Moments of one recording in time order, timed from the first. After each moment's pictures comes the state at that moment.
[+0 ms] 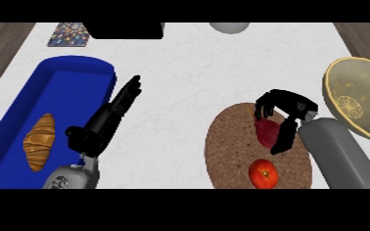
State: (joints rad) left arm -0.12 0.11 -0.16 -1.58 0.01 -0.15 0.06; right arm -0.46 -0.35 0.17 -1.03 0.71 0.58 -0.11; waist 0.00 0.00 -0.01
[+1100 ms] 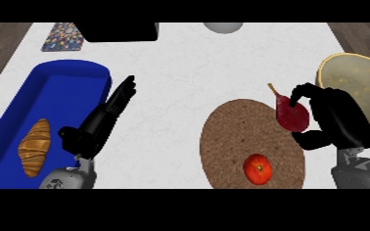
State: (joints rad) left arm -0.10 0.10 -0.13 -1.60 0.00 -0.16 0.08; right arm -0.15 -0.38 0.10 -1.74 0.98 0.20 0.24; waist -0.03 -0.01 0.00
